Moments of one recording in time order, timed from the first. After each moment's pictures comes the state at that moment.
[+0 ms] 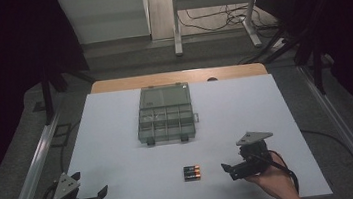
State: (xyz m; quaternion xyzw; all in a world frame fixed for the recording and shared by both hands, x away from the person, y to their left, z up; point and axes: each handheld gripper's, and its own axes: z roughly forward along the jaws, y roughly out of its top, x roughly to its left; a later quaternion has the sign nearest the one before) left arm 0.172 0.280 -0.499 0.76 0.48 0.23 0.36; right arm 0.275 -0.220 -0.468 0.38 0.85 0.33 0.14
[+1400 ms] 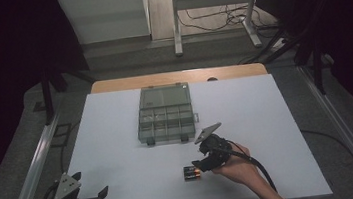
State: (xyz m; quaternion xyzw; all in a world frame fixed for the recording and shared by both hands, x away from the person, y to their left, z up) left arm 0.173 0.279 -0.499 0.77 0.48 0.23 0.36; right arm 0.309 -0.126 -0.472 0.27 0.92 0.27 0.07
